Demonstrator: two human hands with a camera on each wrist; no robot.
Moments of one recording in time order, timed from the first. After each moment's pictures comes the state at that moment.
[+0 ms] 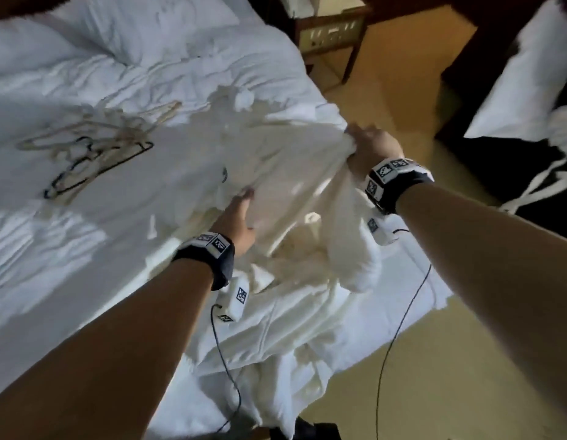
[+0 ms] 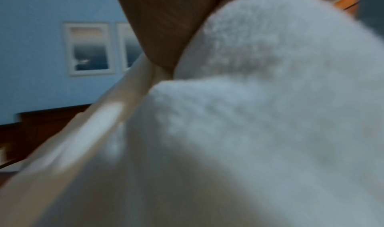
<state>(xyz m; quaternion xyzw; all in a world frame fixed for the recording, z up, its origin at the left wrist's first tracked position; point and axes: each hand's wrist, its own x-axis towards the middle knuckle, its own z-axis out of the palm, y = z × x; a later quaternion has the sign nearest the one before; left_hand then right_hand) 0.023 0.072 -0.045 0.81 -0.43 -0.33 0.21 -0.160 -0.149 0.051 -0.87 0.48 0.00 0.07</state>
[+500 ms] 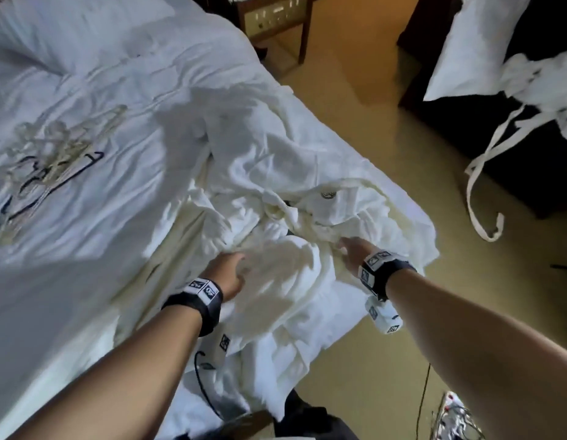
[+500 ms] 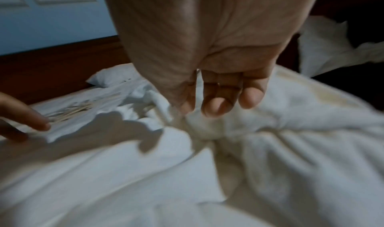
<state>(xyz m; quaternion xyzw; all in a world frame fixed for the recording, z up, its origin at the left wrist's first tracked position) -0.058 0.105 -0.116 0.77 -0.53 -0.37 0.03 -0.340 -0.053 -0.106 -0.76 0.54 0.24 0.26</state>
